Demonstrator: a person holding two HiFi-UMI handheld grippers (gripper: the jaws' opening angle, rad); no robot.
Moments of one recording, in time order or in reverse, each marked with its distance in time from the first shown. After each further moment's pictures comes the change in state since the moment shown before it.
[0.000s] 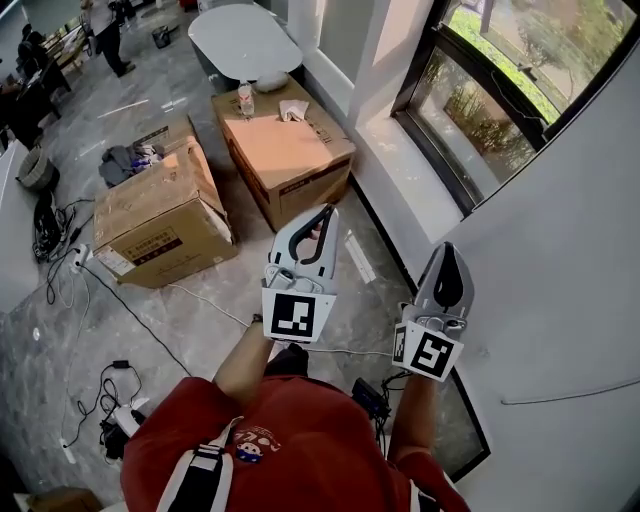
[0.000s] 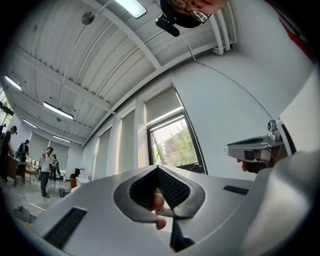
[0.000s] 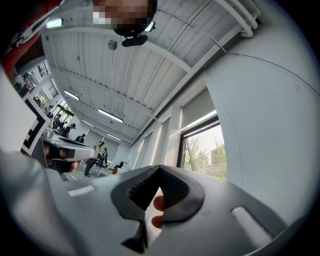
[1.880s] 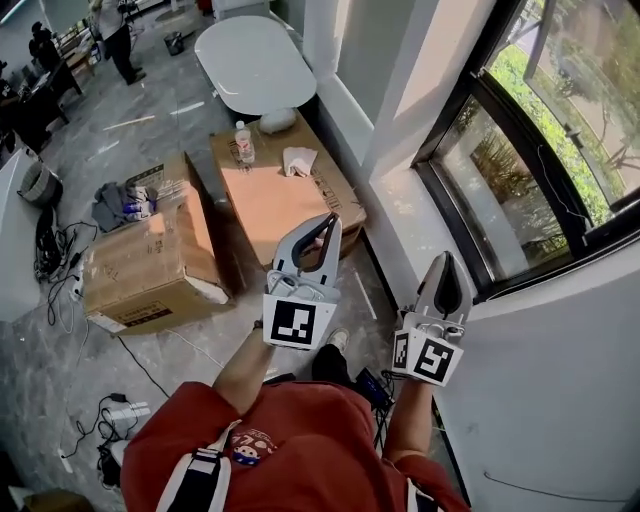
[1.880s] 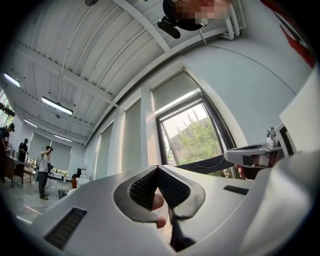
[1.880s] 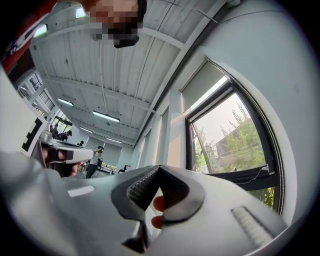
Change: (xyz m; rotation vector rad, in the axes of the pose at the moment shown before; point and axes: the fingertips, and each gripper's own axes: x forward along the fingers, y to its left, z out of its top) left arm 0.262 0.121 -0.073 0.003 0.015 0.048; right arm 0.291 -0.007 -0.120 0.129 0.002 0.046
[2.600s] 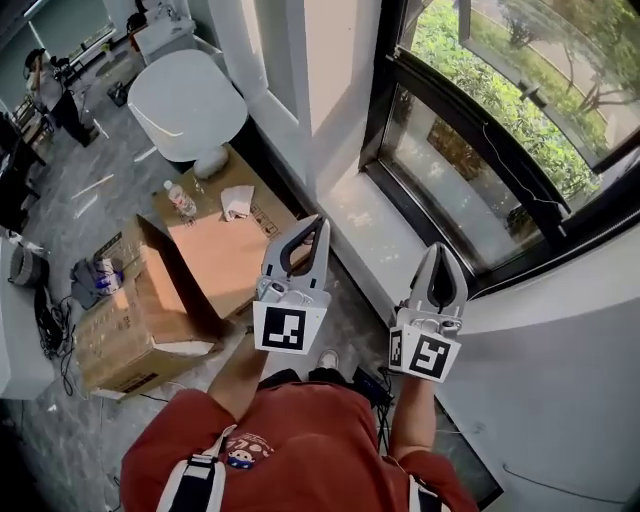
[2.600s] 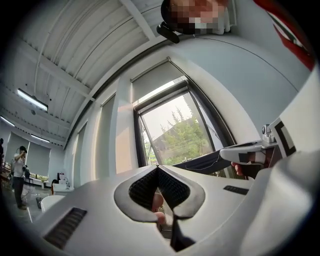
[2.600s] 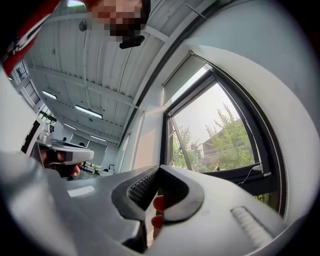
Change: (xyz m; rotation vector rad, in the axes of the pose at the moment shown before) left arm 0.192 -0.111 -0.024 0.065 0.008 -0.183; right arm 0.088 -0.173 -0.050 0.005 0.005 -0.148
